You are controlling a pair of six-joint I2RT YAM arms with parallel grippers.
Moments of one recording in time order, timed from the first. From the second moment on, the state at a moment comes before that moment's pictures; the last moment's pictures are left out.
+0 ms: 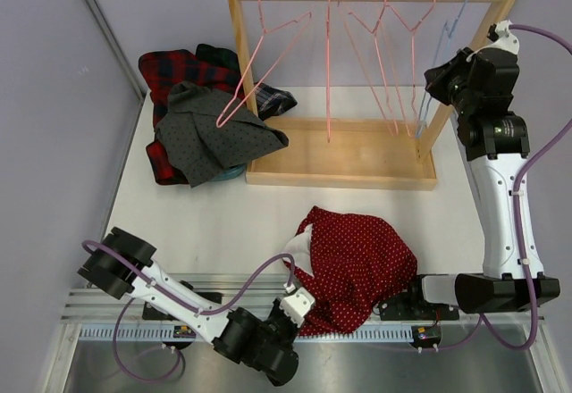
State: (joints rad) left arm -2.06 1.41 0.69 -0.31 -0.88 -1.08; right arm 0.03 1.32 1.73 -0.62 0.05 0.53
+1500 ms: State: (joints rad) left arm -0.23 1.80 2.46 -0.48 -0.32 0.00; right arm 0.03 0.66 1.24 -0.85 0.03 0.50
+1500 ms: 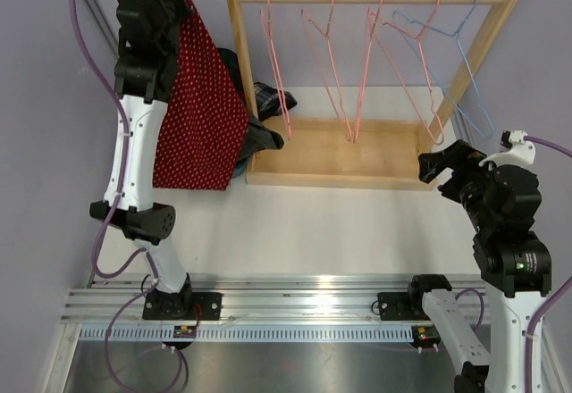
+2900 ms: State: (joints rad) left arm -0.12 1.58 1.83 -0.11 -0.26 -0.20; right arm 0.08 0.63 1.27 -0.87 -0.05 0.51
